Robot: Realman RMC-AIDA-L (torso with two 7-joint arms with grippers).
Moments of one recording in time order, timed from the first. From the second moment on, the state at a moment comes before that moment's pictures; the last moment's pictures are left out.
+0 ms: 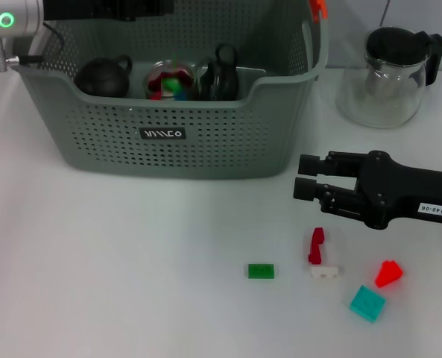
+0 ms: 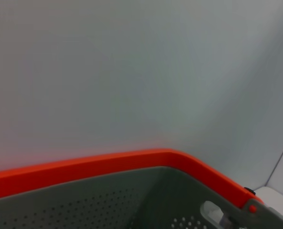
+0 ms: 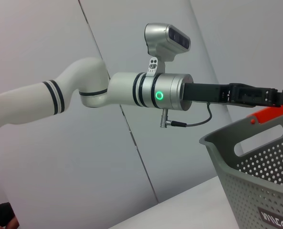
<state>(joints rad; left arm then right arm) -0.78 -1.97 0.76 0.80 2.01 1.20 -2.00 0.50 2.07 -0.88 -0.61 -1.69 -1.69 1.43</state>
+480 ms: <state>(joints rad) -0.57 -2.03 0.59 0.90 1.67 1.59 -1.70 0.50 2.07 -0.88 -0.61 -1.69 -1.70 1.43</state>
